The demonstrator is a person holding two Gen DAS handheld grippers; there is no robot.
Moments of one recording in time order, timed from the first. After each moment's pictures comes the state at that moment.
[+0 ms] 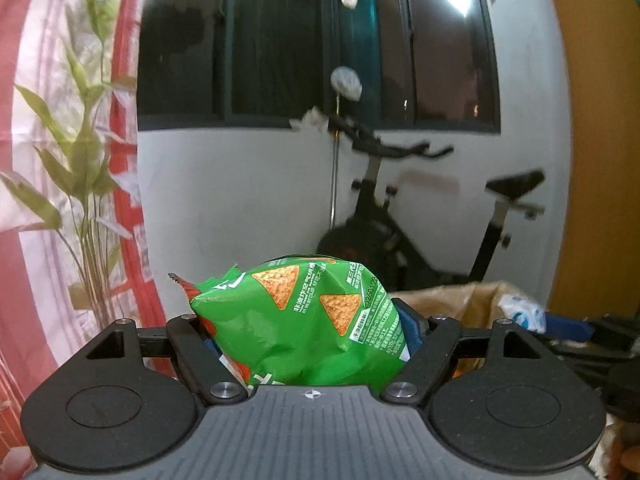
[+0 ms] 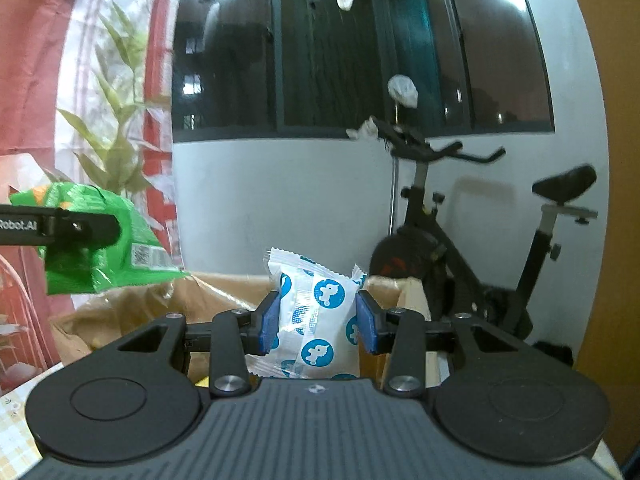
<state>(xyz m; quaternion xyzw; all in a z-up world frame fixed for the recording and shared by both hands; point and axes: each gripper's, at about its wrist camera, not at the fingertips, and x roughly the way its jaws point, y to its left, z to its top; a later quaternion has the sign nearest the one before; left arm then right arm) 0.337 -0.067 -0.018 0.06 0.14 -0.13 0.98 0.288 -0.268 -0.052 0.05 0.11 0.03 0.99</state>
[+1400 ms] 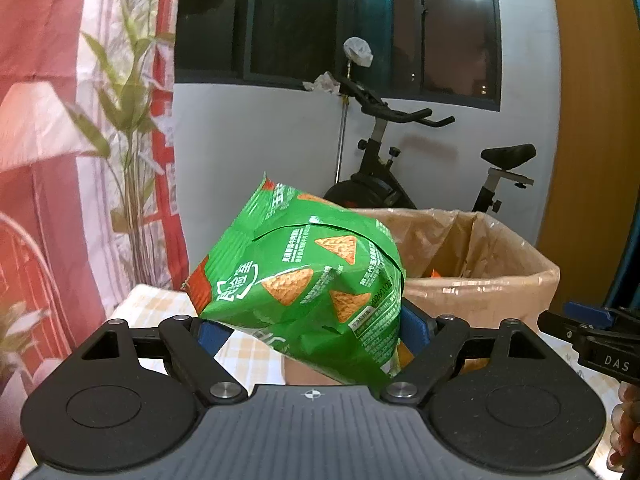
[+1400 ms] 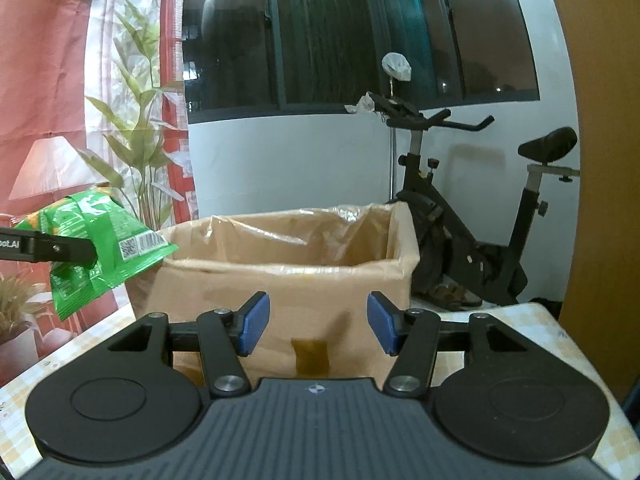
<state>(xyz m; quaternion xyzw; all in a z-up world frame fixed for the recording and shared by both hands) 0.233 0.012 -0.039 0.03 0.20 -0.13 0.97 0.176 -0.254 -0.072 0.07 0.14 0.04 0.99</state>
